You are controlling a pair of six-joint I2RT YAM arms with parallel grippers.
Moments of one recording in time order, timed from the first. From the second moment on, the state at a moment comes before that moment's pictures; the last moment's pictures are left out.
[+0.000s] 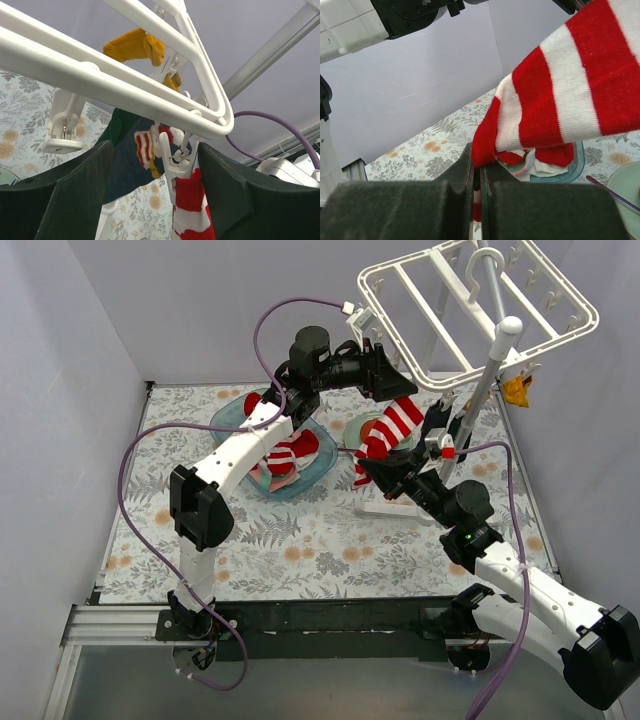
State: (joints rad) left arm -0.66 2.01 2.06 0.04 0.75 -0.63; right arm 0.64 0.86 0.51 0.65 -0.27 0.37
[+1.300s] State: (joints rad) left arm -0.66 2.01 2.06 0.10 0.81 -0.73; right arm 0.63 0.88 0.51 0.67 -0.28 0.39
